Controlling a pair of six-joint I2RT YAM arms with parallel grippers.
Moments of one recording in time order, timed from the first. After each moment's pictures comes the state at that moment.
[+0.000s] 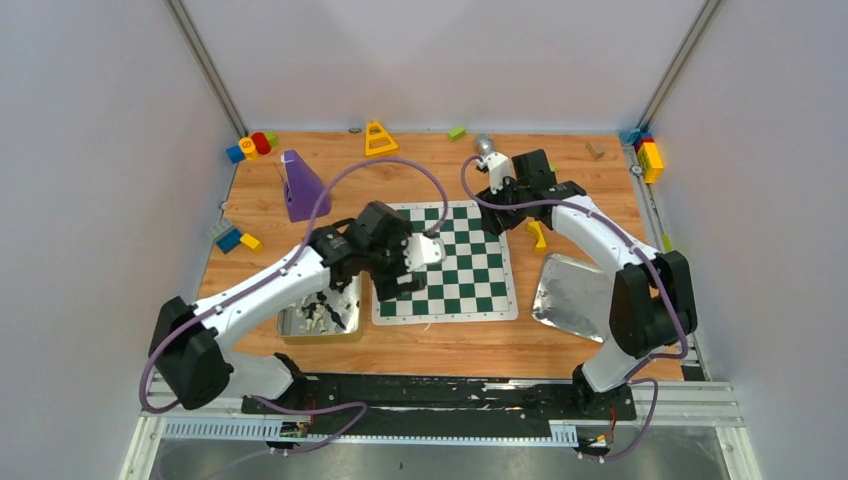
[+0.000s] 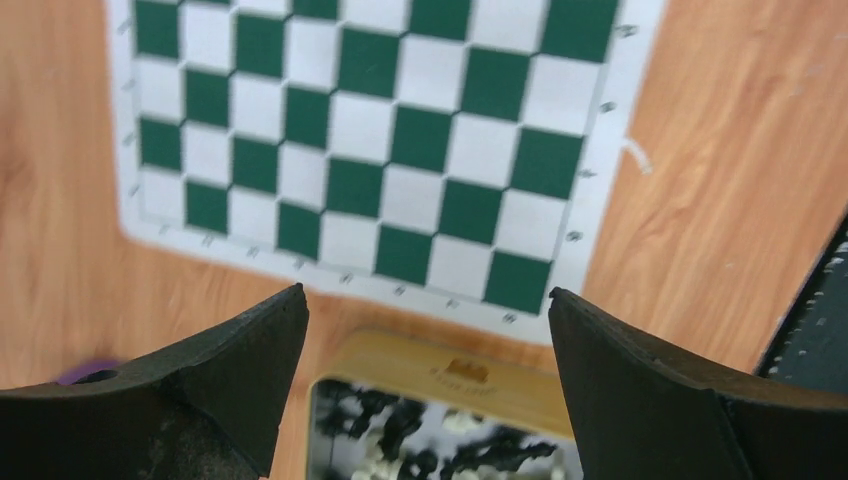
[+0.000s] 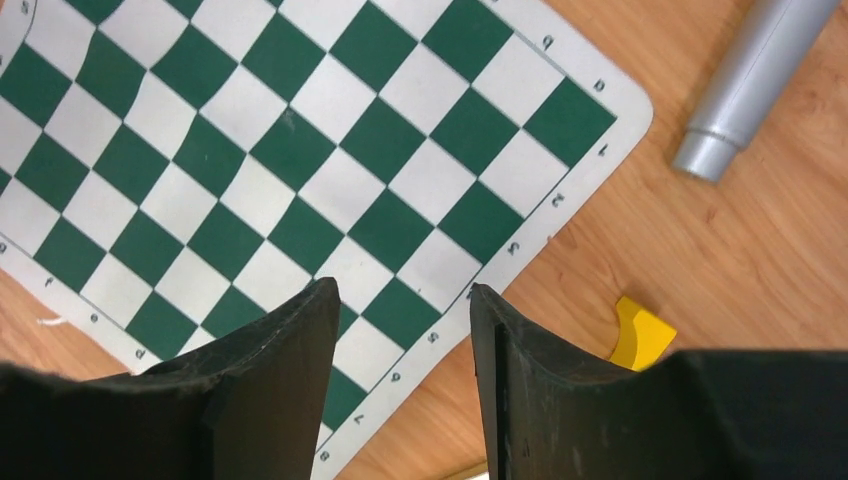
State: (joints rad) left arm -0.82 1.35 1.05 -0.66 0.18 0.62; right arm 0.36 1.66 1.29 -0.49 -0.29 -0.25
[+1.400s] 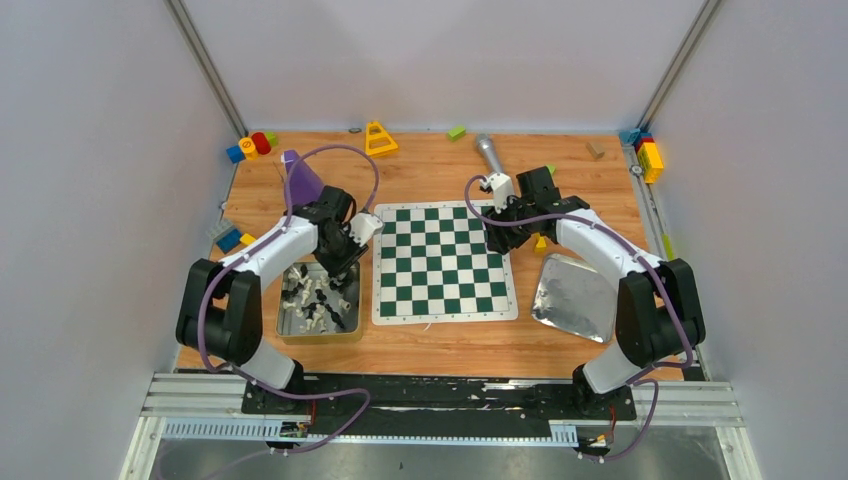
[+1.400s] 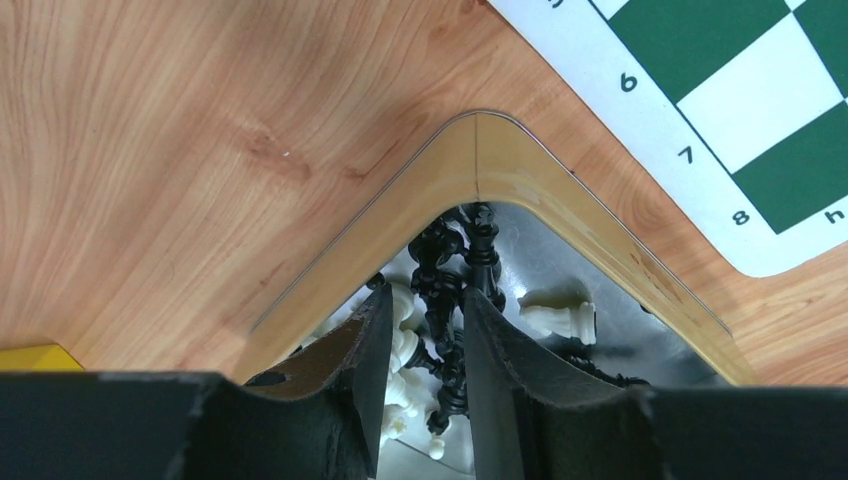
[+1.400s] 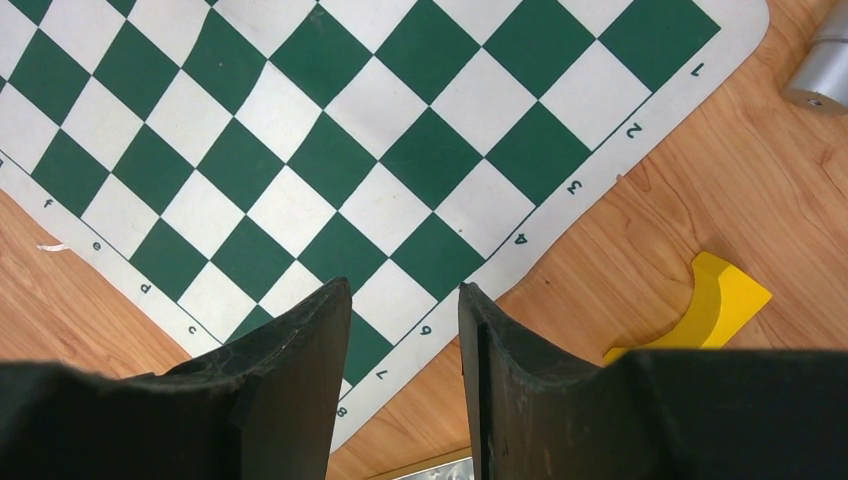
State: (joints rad) left arm -0.31 1.53 1.01 -0.76 0.07 0.48; right arm 0.34 1.57 1.11 -0.50 -0.35 -0.29
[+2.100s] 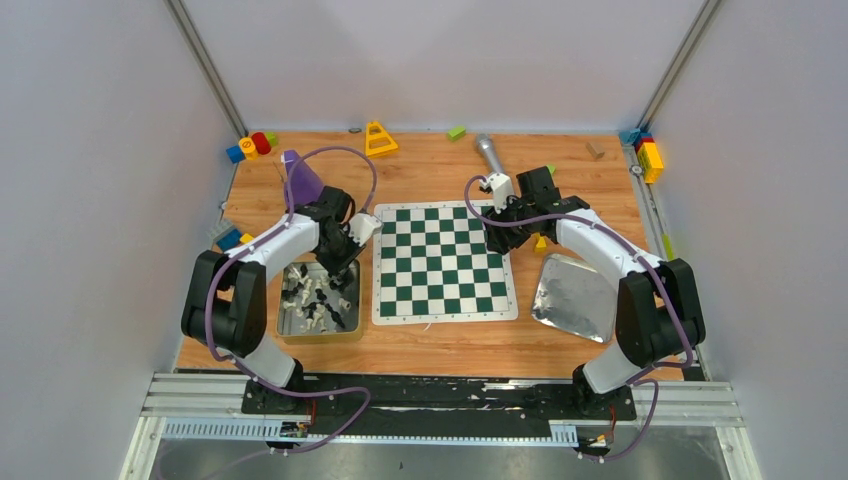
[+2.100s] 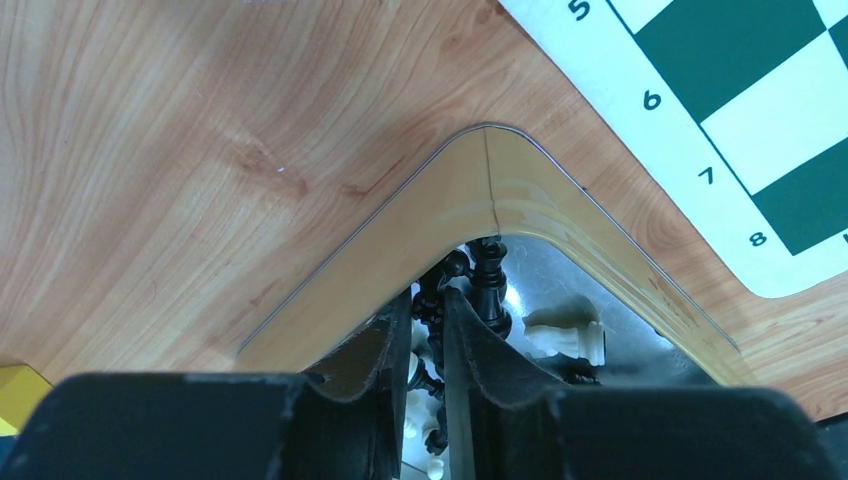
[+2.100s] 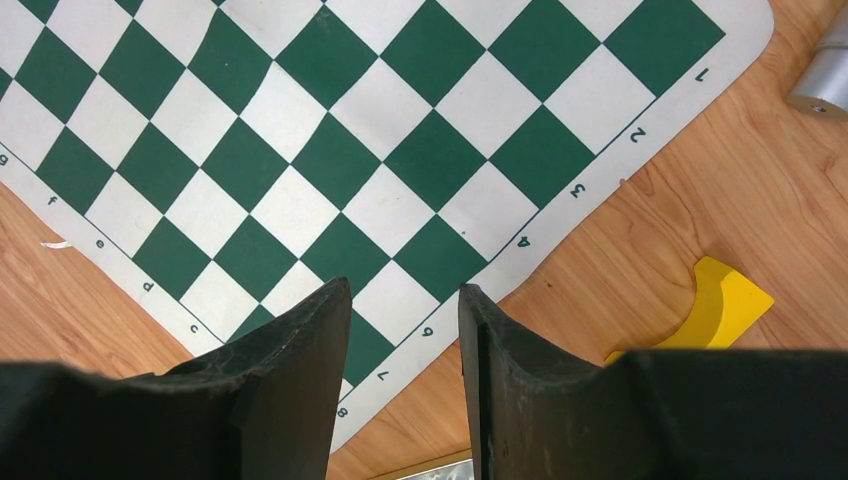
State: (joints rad) left arm -0.29 1.59 1.01 -0.74 0.09 0.48; right arm 0.34 1.57 1.11 -0.50 -0.36 -0.30
